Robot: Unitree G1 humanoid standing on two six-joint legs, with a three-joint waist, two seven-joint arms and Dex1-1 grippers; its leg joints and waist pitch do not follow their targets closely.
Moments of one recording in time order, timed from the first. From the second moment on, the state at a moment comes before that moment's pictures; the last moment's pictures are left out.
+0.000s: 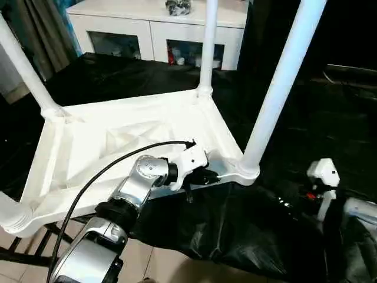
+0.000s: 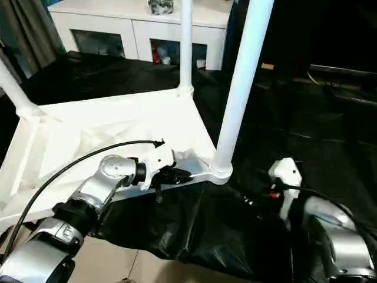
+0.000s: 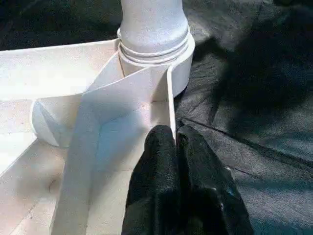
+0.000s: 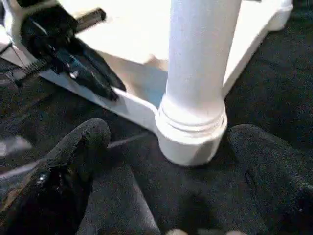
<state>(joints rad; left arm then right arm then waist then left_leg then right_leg) -0.64 0.15 -0.29 0.75 0.11 -0.07 -1.05 -0.06 -0.52 -0.10 0.11 0.33 0.19 0.98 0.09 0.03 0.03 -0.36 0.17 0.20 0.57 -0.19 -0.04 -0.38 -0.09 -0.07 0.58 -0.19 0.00</state>
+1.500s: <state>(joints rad) -0.65 0.30 -0.33 0.76 0.05 -0.14 -1.34 -0.35 -0.48 0.16 0.36 0.22 0.12 1.21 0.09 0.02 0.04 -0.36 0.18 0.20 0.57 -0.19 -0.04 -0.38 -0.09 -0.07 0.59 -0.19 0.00</state>
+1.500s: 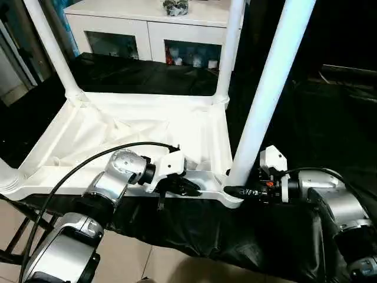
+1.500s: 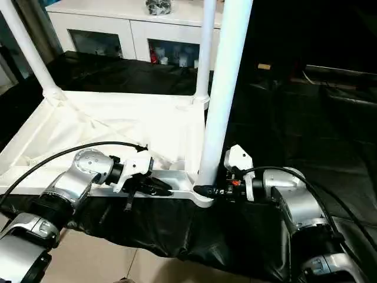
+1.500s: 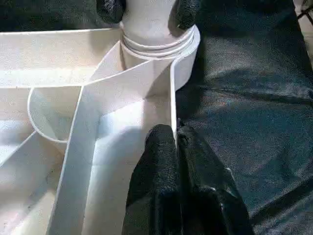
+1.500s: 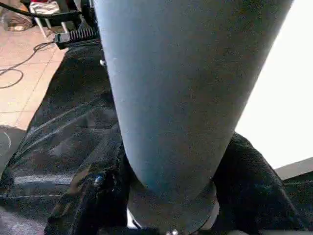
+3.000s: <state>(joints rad) -0.64 0.31 -0.32 0.74 0.02 -0.12 -1.40 -0.35 -0.43 0.16 0.41 0.21 0.09 1.25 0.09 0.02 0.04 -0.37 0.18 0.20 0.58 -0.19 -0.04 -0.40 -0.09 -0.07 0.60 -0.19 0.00</state>
